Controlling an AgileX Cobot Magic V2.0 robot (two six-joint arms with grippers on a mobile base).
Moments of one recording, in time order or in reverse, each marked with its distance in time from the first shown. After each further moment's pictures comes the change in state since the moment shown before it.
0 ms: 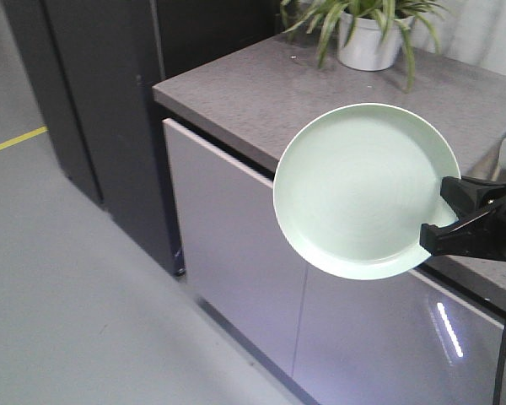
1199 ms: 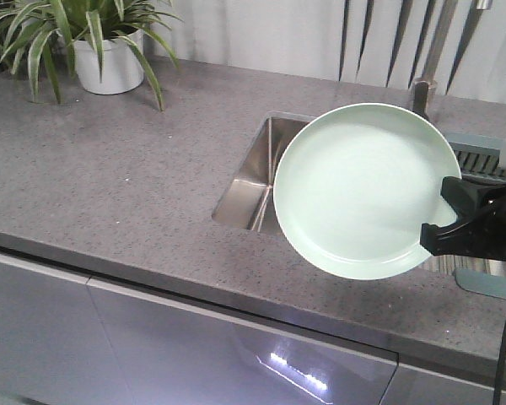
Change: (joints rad) left arm 0.000 0.000 0.000 0.000 0.000 0.000; right arm 0.000 0.000 0.000 0.000 0.000 0.000
